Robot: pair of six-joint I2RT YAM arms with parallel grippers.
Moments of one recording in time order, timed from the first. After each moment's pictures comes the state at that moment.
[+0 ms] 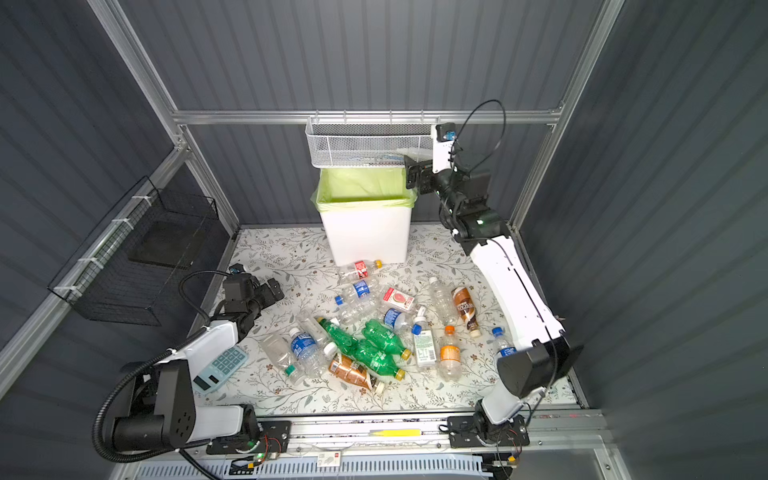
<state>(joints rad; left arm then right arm) -0.01 1.32 0.64 0.04 -0.11 -0.41 0.33 1.56 1.79 -0.19 0.03 -0.02</state>
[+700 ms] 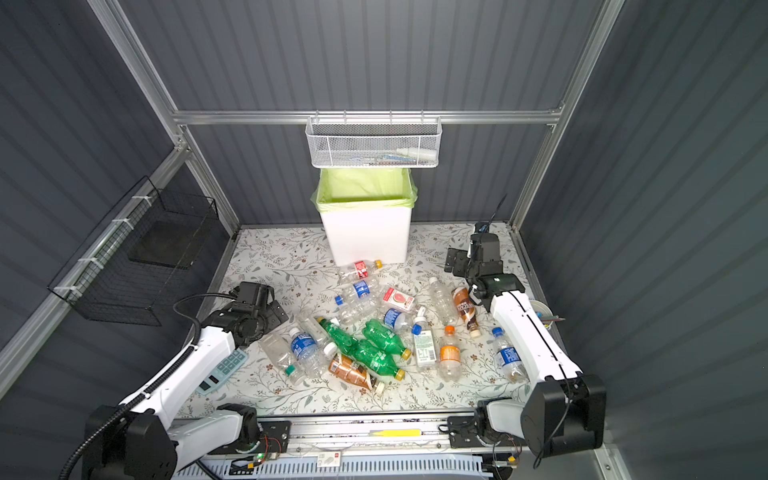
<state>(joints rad) -0.23 1.11 0.76 -0.75 -0.29 -0.79 0.13 1.28 1.06 -0.38 0.16 0.21</state>
